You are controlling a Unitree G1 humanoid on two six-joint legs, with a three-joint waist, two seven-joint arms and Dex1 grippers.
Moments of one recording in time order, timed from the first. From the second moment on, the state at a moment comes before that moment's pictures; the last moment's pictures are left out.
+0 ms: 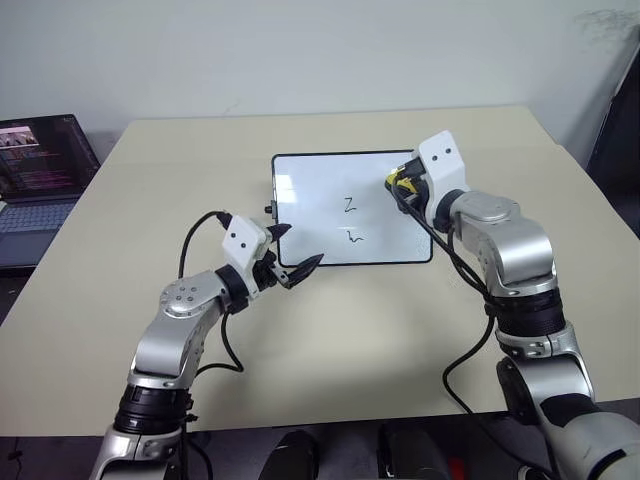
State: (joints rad) left arm -0.29 0.47 0.01 -0.18 -0.29 0.36 -0.66; right arm -0.84 -0.28 0.08 -0.06 0.03 0.95 0.37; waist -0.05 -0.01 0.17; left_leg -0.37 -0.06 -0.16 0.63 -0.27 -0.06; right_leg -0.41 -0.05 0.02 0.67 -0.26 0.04
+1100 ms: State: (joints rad) left arm -0.29 0.46 0.01 -0.19 -0.29 0.36 -0.62; right arm -0.97 -0.17 0.19 0.39 -0.03 0.54 0.38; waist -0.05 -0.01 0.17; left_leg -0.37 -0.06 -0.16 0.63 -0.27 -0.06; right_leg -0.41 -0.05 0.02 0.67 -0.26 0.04
